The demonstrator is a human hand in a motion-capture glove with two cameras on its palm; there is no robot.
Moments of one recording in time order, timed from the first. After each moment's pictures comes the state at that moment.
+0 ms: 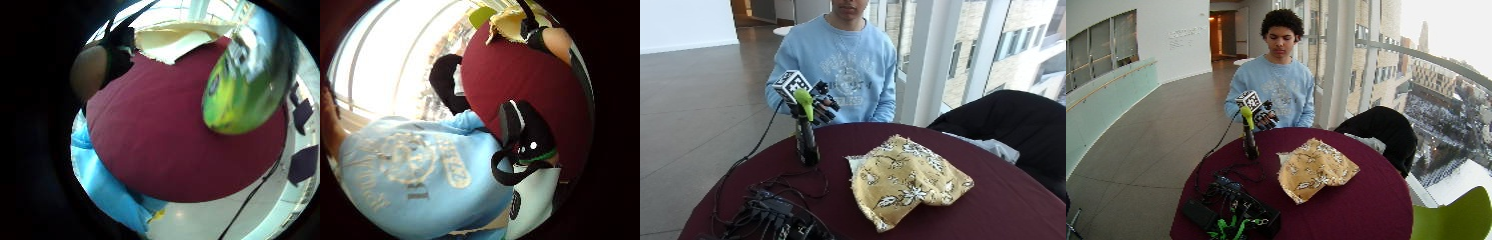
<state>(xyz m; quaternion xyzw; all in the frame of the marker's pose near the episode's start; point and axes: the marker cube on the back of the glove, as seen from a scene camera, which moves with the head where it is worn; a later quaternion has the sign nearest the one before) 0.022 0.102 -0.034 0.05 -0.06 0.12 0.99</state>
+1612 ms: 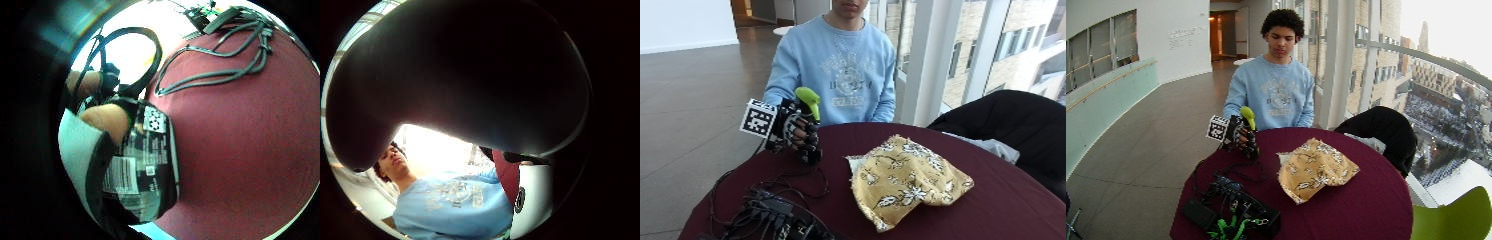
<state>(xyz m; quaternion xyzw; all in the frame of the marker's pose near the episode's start) 0.181 0.077 -0.061 0.22 -0.33 0.30 0.87</state>
